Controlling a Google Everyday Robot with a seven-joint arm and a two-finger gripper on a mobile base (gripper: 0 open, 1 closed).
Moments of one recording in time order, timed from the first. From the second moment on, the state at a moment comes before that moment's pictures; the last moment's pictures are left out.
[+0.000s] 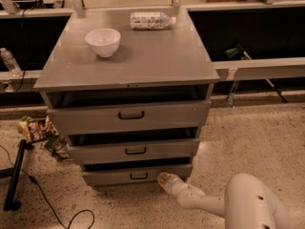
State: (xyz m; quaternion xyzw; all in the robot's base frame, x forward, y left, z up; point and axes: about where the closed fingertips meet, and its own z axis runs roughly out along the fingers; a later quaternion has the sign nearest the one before) arm 0.655 -0.060 0.151 -0.51 0.72 -0.01 0.47
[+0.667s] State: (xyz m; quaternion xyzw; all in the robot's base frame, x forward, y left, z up) arm 0.561 -0.037 0.221 -0.52 0.71 0.10 0.46
